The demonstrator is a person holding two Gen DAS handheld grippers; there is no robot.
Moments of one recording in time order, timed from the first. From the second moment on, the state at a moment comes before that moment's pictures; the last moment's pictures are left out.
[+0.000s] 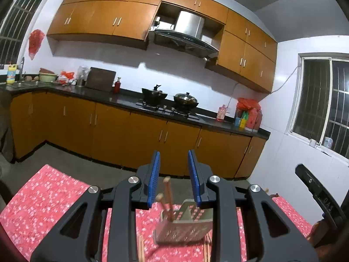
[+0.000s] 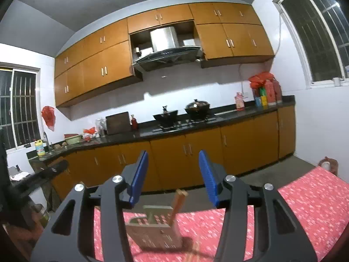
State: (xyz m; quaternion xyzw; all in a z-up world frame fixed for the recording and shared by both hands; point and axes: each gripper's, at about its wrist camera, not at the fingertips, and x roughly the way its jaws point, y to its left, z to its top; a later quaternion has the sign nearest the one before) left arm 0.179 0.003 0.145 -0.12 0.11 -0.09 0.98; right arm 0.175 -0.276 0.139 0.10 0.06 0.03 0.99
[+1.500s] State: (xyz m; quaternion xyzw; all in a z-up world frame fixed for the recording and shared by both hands) left arm 0.159 0.005 -0.084 -0.04 0.43 -0.11 0.90; right arm 0.192 -0.283 -0.088 0.07 0.42 -0.02 0.90
